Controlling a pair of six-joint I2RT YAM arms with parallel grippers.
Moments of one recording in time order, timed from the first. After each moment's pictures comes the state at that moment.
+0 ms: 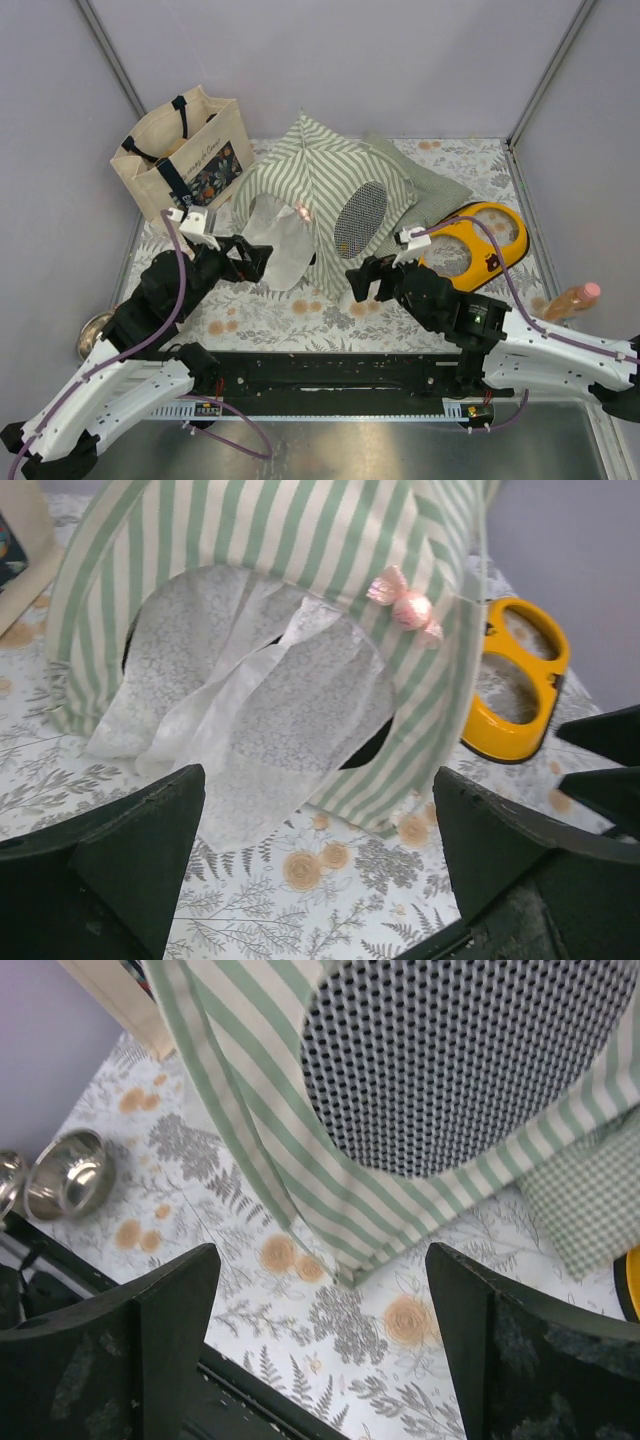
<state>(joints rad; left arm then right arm) -0.72 0.51 0.83 -0.48 -0.21 -0.38 1.18 0.81 0.69 -0.22 0.57 0.58</state>
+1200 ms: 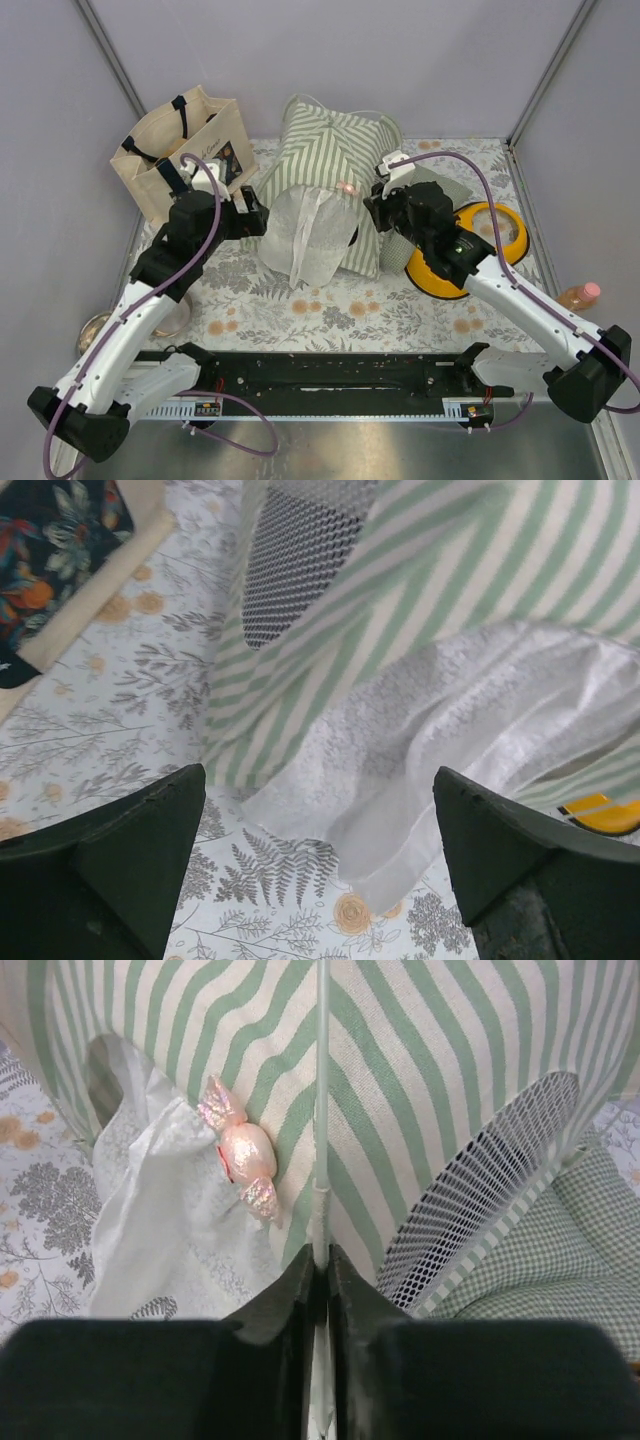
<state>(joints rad) -0.45 0.91 1.05 -0.52 -0.20 -0.37 0.71 1.14 1.07 -0.15 0.13 0.05</state>
